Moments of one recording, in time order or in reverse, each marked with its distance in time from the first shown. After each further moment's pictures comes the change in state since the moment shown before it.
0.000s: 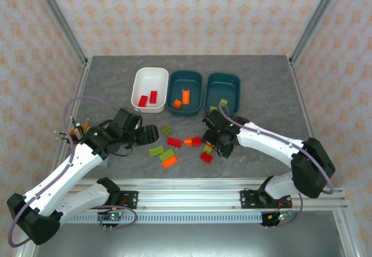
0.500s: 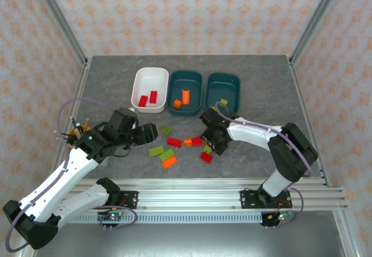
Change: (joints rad) left arm -0.002 -0.061 0.000 0.006 0.003 -0.026; right arm -0.038 0.183 -0.003 0.133 -0.033 0.101
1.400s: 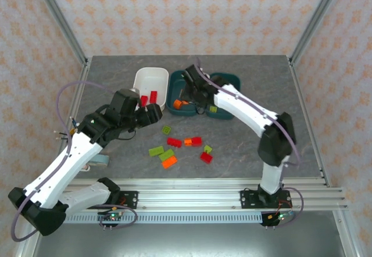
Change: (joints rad) left arm 0.081 0.215 0.252 0.048 -0.022 -0.034; right arm 0.005 0.350 0.886 -0.237 0.163 -0.609
